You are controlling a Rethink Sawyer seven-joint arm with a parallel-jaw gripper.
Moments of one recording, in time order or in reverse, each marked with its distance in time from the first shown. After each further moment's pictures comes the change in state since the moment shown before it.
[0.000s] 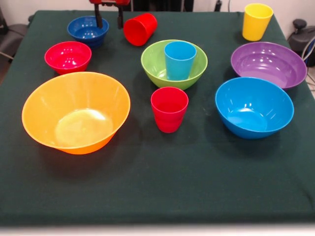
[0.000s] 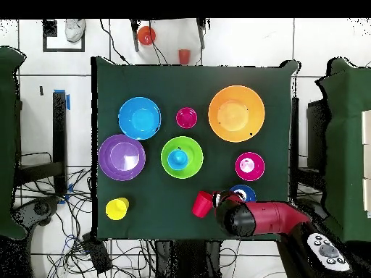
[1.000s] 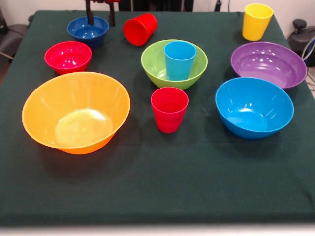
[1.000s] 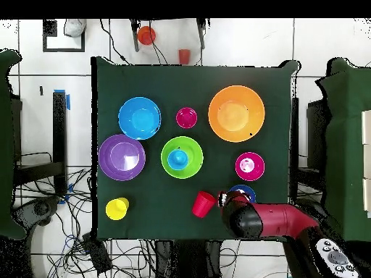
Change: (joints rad) arm -0.026 -0.020 0.000 0.000 0.000 0.000 0.000
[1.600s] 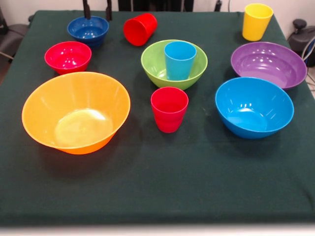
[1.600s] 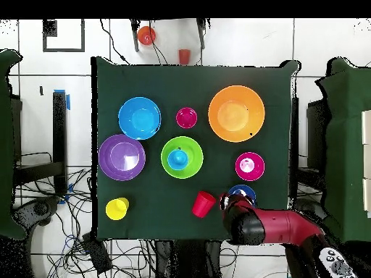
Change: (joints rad) arm -0.017 -0.051 -0.008 0.031 0.000 -0.025 0.000
